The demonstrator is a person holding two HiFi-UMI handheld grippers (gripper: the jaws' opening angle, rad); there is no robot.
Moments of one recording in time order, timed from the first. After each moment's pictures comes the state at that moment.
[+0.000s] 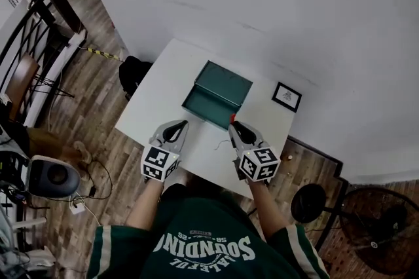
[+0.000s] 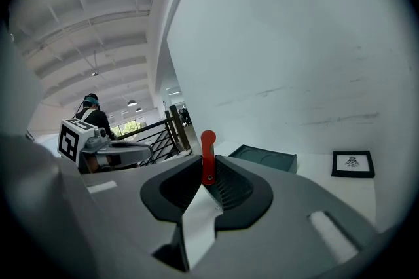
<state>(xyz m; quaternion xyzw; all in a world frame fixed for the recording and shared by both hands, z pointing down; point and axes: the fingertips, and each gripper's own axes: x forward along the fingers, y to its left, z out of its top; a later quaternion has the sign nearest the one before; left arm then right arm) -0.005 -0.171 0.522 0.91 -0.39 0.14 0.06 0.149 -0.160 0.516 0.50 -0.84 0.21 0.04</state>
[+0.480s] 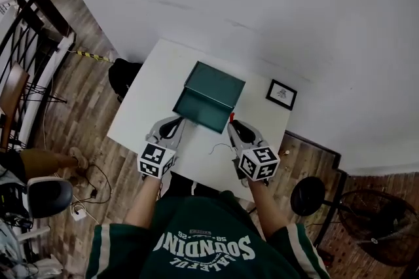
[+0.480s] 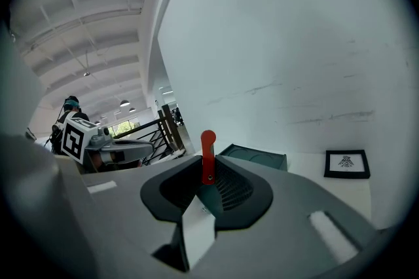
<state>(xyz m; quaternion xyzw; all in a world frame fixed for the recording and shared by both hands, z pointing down) 0.012 -0.216 0.534 0.91 -0.37 0.15 0.08 0.172 -0.187 0.526 0.52 -0.82 0.23 0.05</state>
